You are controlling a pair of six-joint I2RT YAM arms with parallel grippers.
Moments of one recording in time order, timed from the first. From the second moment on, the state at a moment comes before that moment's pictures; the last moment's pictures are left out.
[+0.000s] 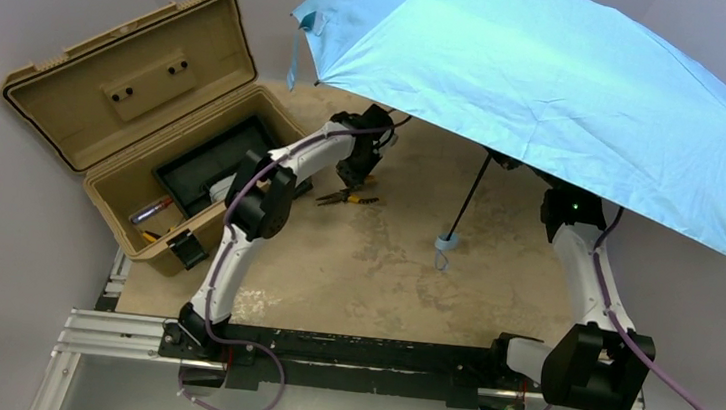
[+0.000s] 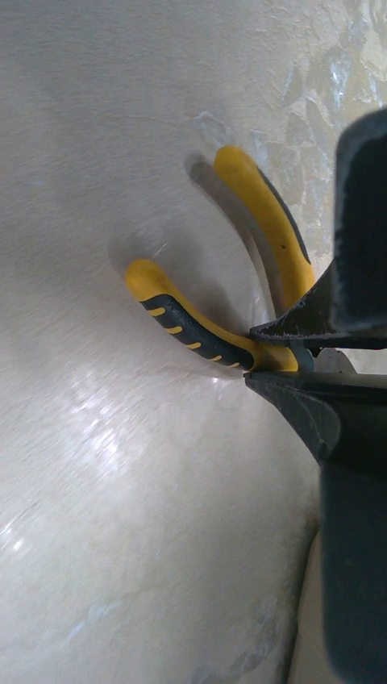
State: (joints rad) left arm -0.59 2.32 1.96 -0.90 -0.08 -0.01; right arm -0.11 1.21 0.97 0.28 -0.87 0.54
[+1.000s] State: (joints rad) left arm -0.41 2.03 2.02 -0.84 0.12 -0.23; right arm -0.10 1.19 1.11 0.02 -0.94 0.31
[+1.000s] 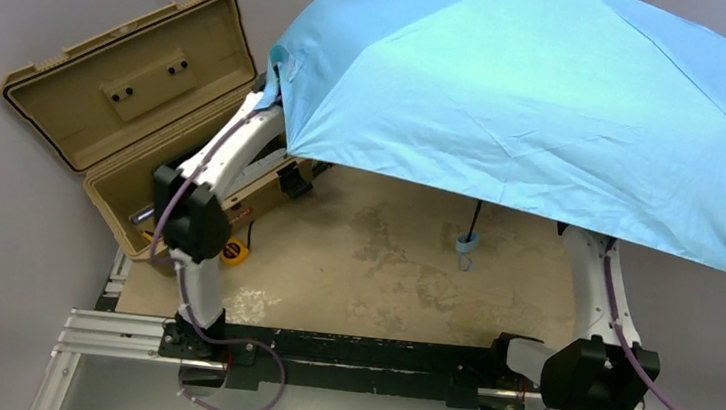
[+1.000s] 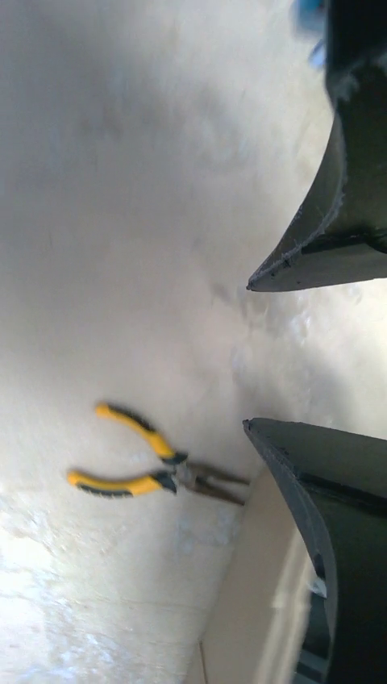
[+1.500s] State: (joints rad) left arm -0.52 1.15 1.15 -0.41 0.29 -0.40; right arm -0.08 1.14 1.26 -0.24 -1.02 0.15
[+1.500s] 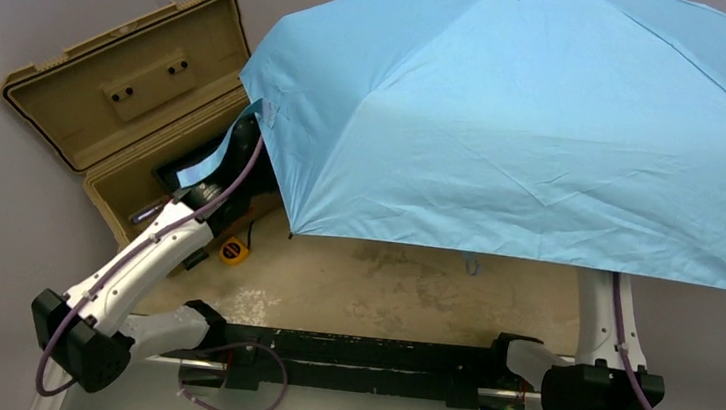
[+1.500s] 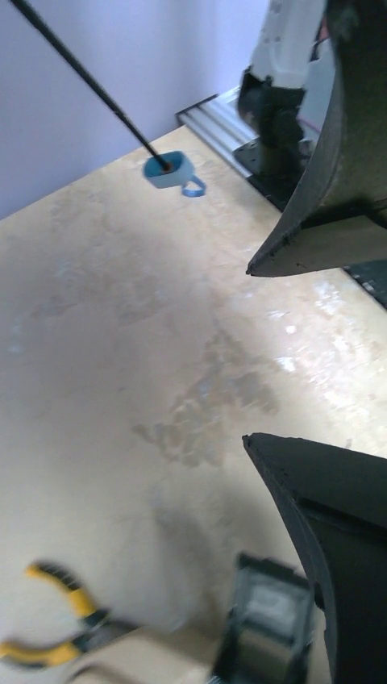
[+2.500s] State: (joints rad) left arm -0.70 1.22 1.10 0.28 0.26 -0.91; right arm 0.11 1.20 1.31 -0.32 -1.08 0.36
